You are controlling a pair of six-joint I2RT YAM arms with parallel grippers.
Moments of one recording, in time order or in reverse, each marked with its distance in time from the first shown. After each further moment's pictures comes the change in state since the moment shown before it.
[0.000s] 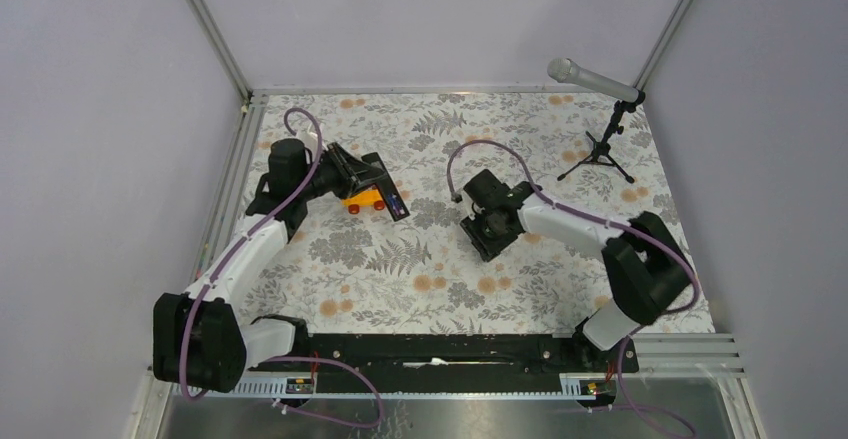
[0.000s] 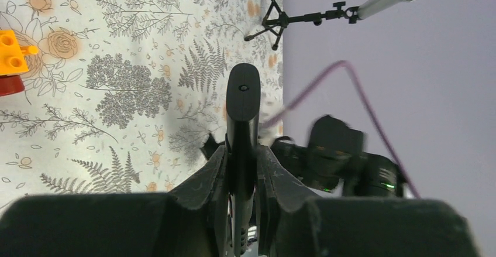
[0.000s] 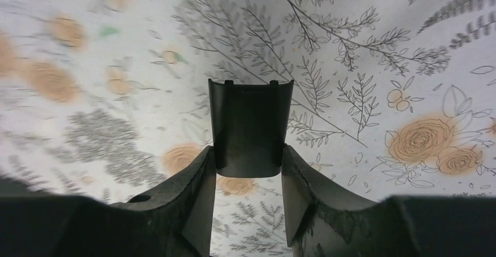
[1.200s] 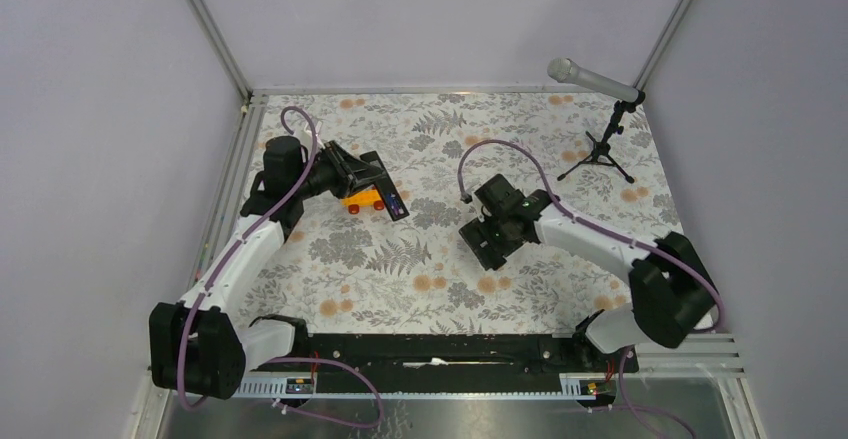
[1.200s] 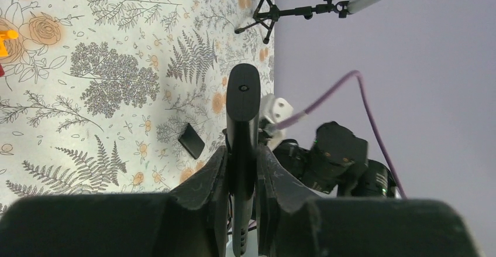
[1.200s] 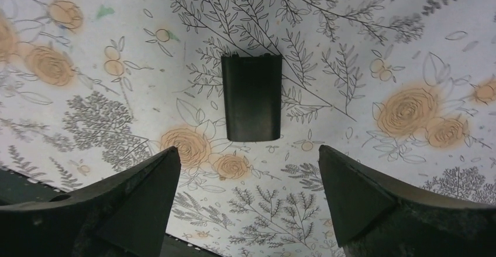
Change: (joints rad) left arm -0.006 -0.032 0.026 -0.061 0.007 -0.014; right arm 0.000 -0.230 -0.092 0.019 0.014 0.064
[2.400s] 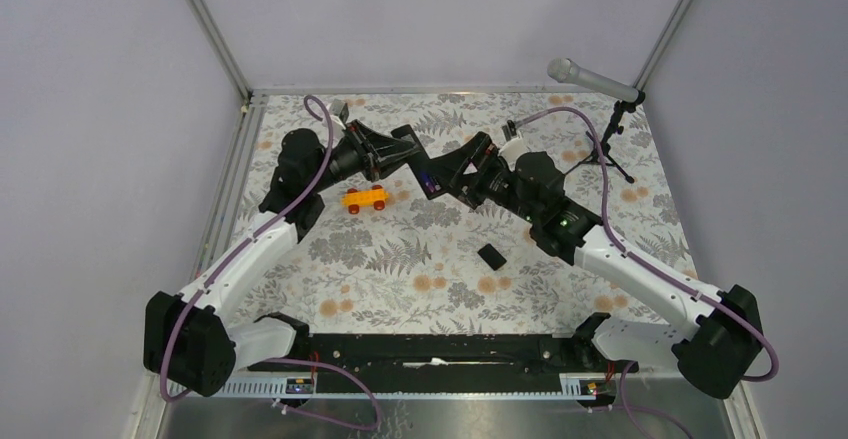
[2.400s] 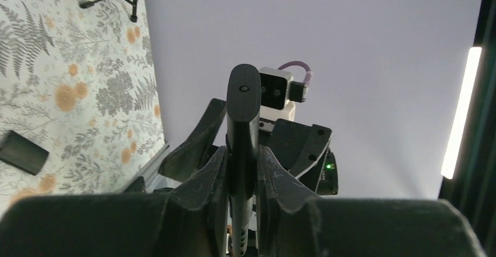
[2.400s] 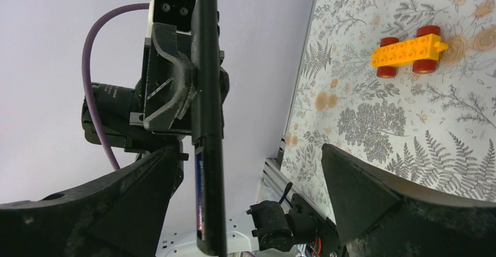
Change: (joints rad) left arm -0.217 0.031 0.063 0.354 -0.038 -0.484; right arm 0.044 -0.261 -0.015 0.811 -0.149 1.140
